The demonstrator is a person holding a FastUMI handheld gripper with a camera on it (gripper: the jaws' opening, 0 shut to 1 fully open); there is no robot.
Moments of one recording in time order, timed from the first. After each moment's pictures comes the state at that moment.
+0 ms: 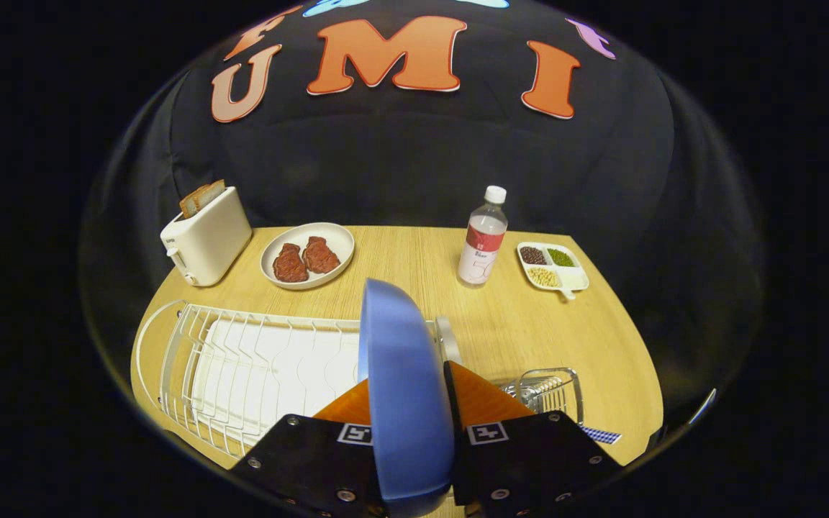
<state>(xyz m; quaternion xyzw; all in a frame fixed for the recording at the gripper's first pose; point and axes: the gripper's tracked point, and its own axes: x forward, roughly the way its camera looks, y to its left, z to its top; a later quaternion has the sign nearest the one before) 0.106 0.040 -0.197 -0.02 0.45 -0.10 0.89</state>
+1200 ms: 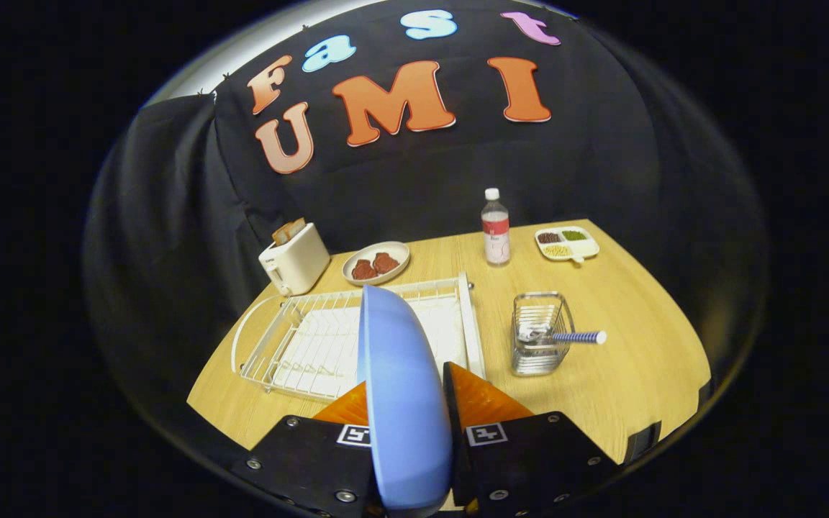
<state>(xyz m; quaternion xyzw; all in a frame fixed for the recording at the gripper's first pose) -0.060 0.067 -0.147 0.13 0.39 0.01 0.91</state>
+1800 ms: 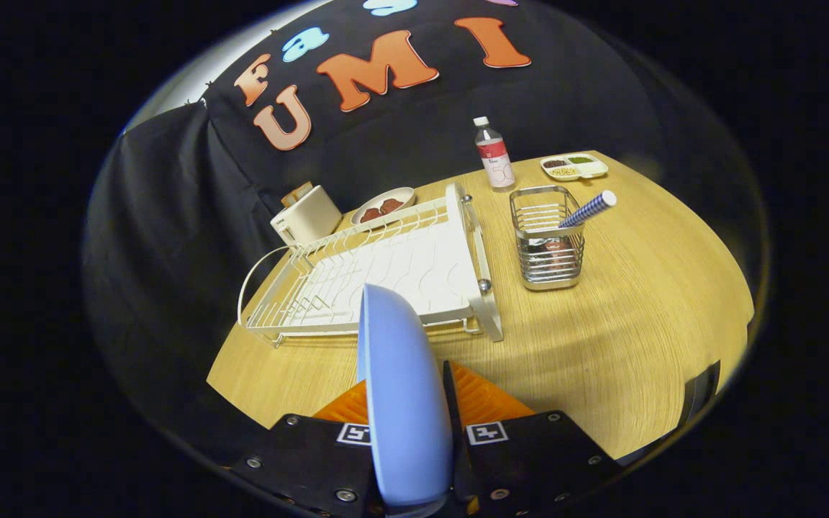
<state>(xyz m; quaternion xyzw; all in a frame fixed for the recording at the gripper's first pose) -0.123 0.064 -0.222 0.20 0.44 0.04 0.88</state>
